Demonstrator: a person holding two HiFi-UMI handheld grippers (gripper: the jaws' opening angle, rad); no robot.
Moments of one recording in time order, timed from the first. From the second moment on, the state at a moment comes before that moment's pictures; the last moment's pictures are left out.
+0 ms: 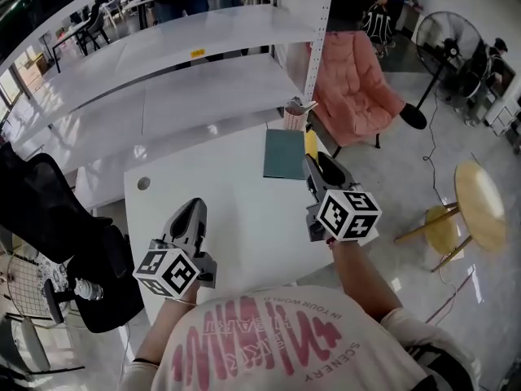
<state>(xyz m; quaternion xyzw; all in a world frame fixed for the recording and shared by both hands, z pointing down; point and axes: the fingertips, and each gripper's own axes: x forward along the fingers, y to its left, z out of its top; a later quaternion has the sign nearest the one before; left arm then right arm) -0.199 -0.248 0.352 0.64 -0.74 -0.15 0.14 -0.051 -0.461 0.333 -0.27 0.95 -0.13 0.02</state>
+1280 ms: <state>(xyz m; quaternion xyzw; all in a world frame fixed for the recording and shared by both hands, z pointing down) -0.149 -0.195 0.407 0.67 -0.71 -0.14 0.18 0.012 -0.352 0.436 -0.30 0.93 -0.21 -0.06</state>
